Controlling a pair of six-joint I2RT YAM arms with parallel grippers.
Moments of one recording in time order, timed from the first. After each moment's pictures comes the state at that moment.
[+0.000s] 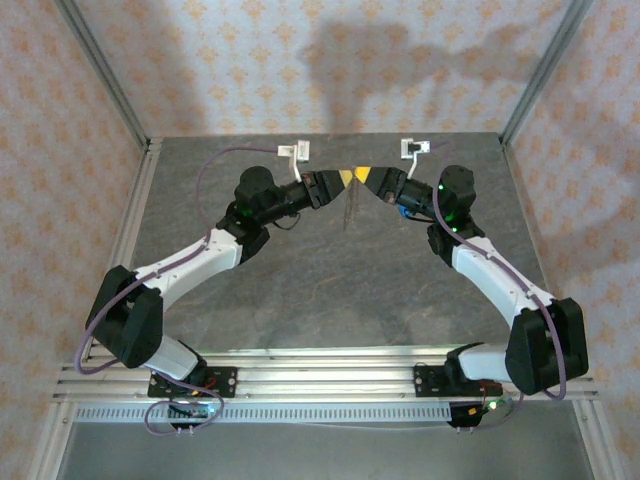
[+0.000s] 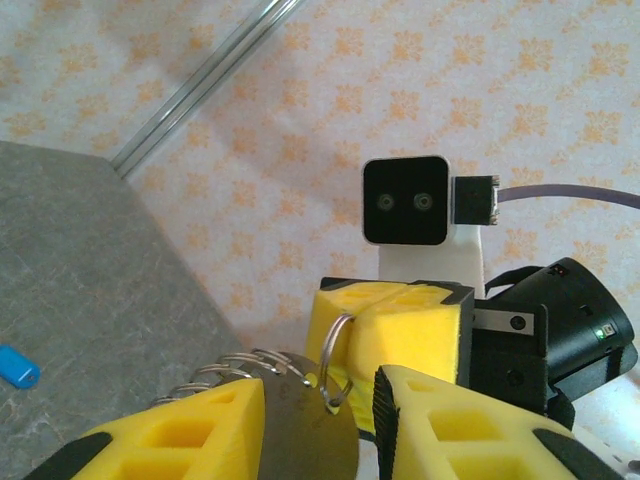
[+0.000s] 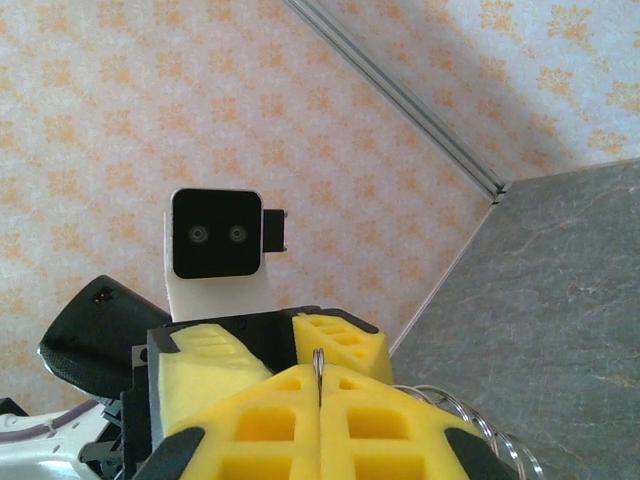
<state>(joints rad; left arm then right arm) -0.54 1.50 1.05 0.54 0.50 -0.89 0.30 1.30 0.90 0.55 -0.82 0.93</state>
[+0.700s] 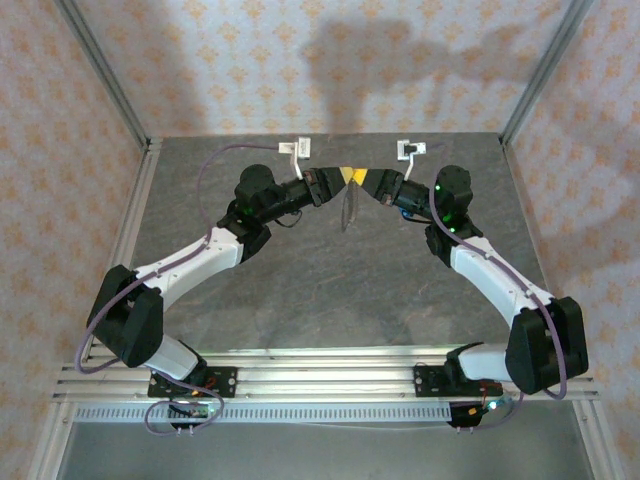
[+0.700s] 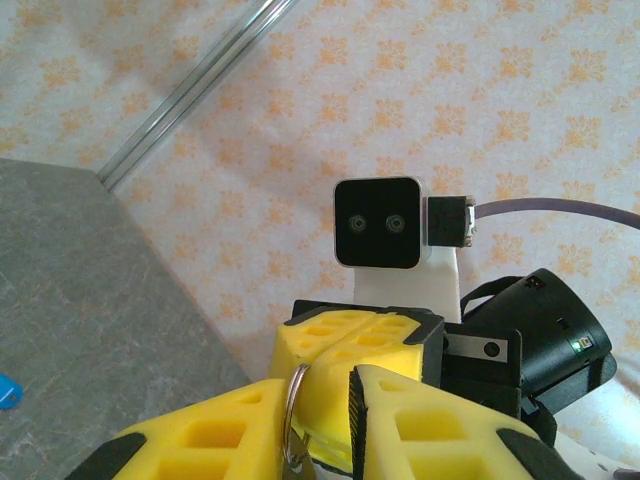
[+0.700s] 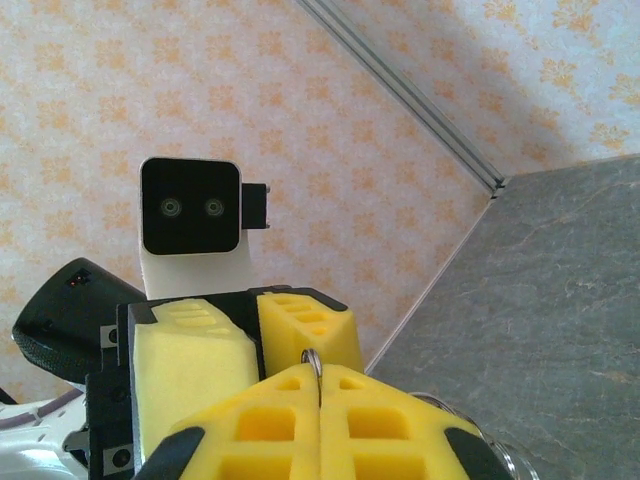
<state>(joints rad) -0.55 1.50 1.07 0.56 0.50 -0.90 0.31 1.30 0.90 0.53 -0.82 0.90</state>
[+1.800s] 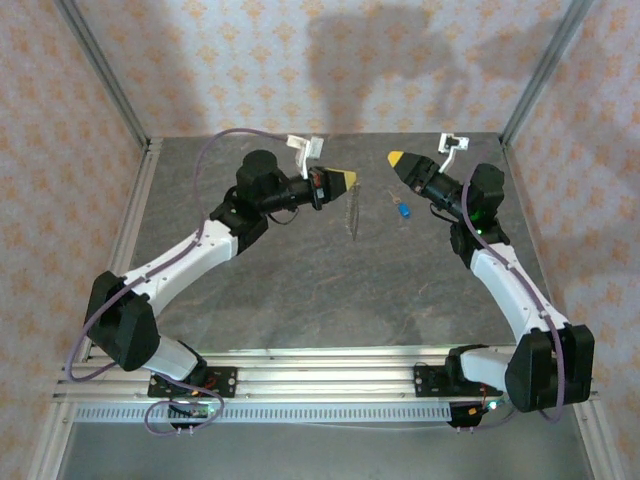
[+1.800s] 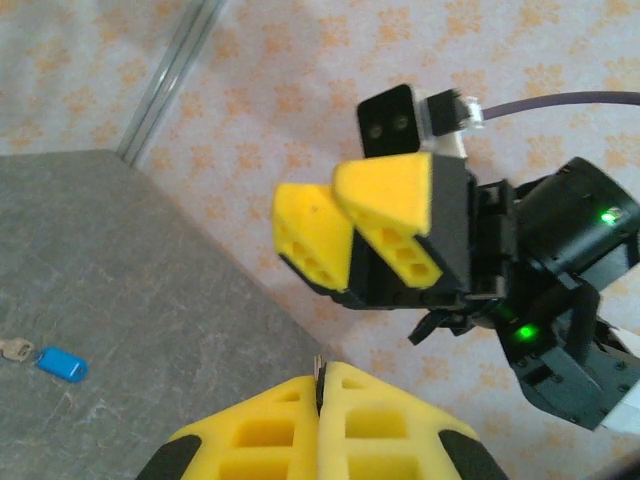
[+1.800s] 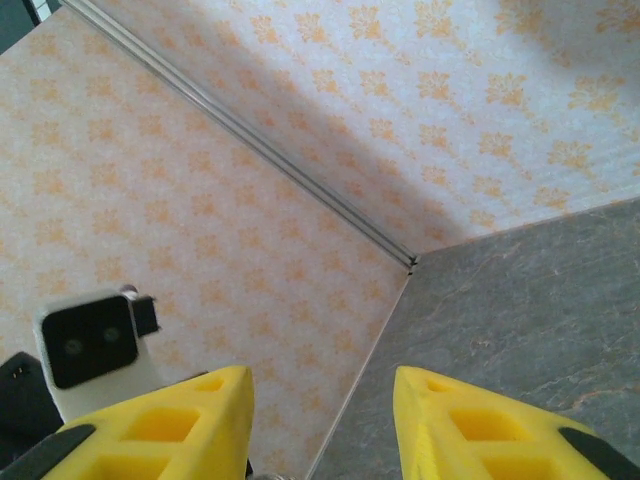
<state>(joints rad) -0.54 1.48 1.22 0.23 0.61 -0.59 0.13 1.20 0.89 0.41 -0.72 0.94</state>
